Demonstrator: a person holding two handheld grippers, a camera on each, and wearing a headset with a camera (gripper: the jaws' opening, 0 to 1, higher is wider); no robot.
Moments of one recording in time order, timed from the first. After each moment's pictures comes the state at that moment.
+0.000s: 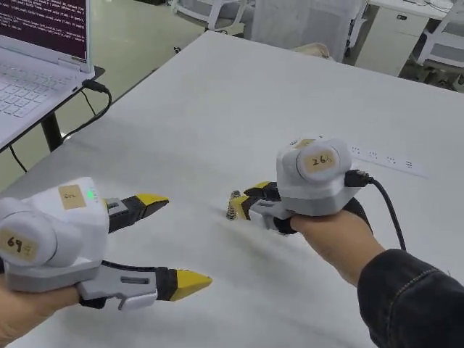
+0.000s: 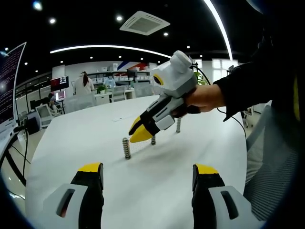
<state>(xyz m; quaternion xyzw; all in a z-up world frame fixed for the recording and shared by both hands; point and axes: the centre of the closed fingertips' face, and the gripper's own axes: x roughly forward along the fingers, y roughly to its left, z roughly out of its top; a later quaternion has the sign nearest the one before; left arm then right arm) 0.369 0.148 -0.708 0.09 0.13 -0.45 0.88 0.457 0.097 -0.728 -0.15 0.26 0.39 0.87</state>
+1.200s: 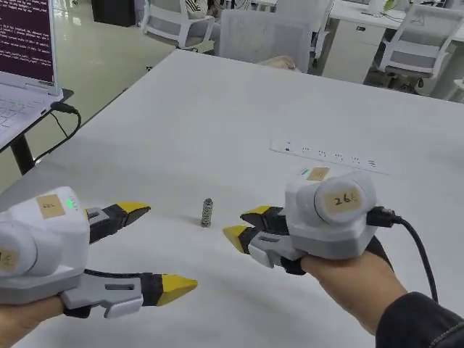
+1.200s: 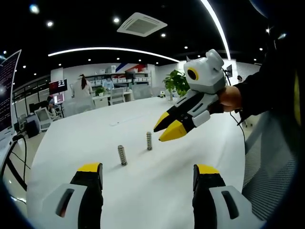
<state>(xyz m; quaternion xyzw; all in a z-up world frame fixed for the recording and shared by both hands) 0.362 0.135 -0.695 0.10 0.12 -0.46 0.88 0.388 0.066 -0.699 -0.13 0.23 0.38 0.89</state>
